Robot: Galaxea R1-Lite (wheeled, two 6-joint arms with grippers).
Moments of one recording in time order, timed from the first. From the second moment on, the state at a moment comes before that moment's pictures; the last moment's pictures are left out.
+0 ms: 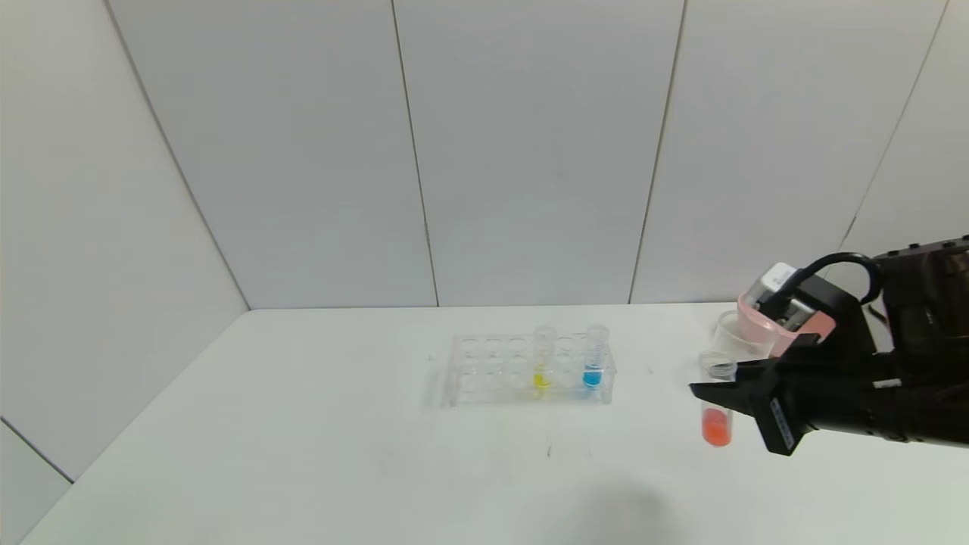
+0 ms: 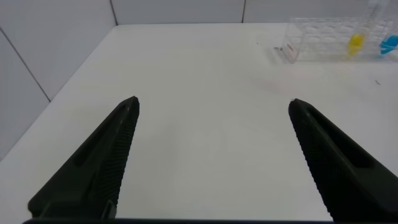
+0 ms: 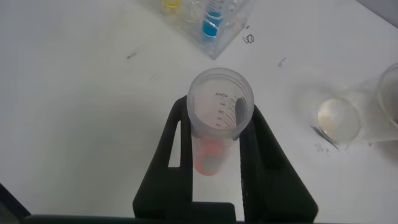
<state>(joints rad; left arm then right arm) 0.00 0.00 0.00 0.02 0.00 -0.02 0.32 1.50 -0.82 -0.08 0.24 -0.24</state>
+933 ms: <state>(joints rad) 0.00 0.00 0.00 0.02 0.00 -0.02 -0.17 1.68 -1.23 0.31 0.35 -0.80</state>
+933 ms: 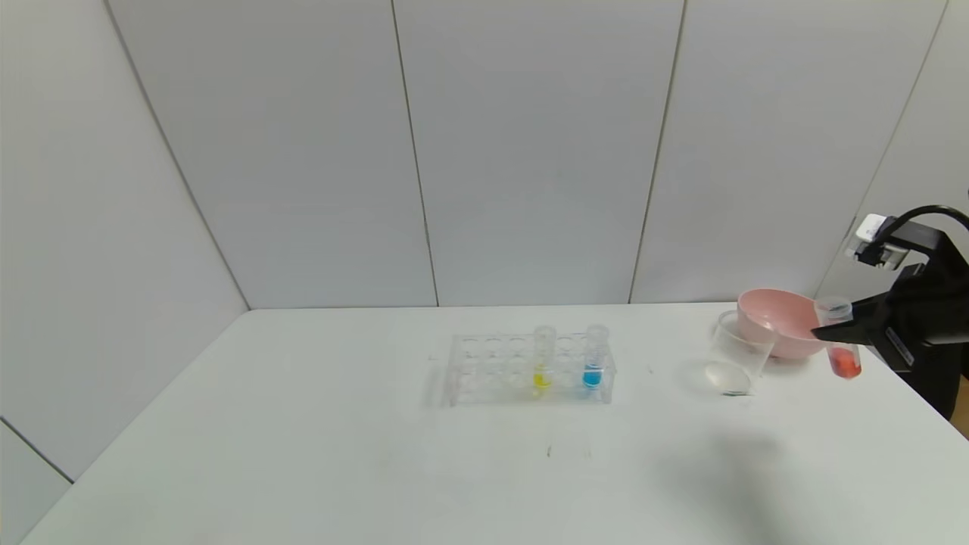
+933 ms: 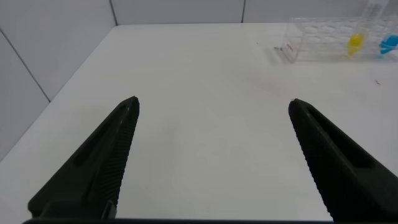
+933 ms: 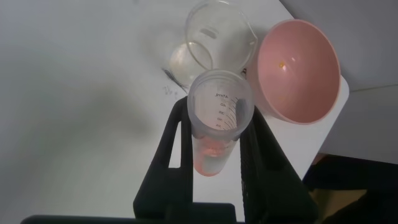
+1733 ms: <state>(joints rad) 0.00 0.00 0.00 0.02 0.00 -0.02 -0.11 1.89 -1.59 0.58 0.19 -0.87</state>
